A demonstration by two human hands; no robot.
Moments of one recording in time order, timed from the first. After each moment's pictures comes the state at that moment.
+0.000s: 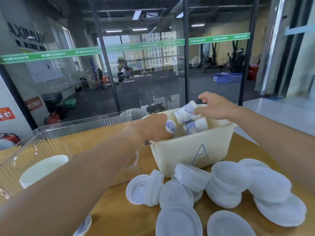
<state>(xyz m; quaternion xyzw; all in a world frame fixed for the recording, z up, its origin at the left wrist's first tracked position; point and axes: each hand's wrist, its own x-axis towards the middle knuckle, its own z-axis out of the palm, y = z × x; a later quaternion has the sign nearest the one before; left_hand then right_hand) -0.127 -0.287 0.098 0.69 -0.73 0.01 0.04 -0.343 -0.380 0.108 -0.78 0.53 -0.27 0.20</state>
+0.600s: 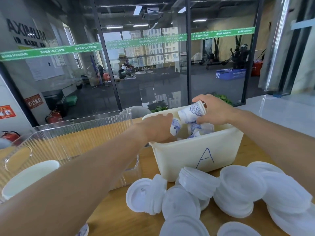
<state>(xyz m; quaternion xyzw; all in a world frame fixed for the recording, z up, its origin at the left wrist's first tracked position) -0.122 -0.308 0.088 0.67 -0.74 0.01 -0.01 -0.328 -0.405 0.084 -0.83 0.49 -0.23 0.13</state>
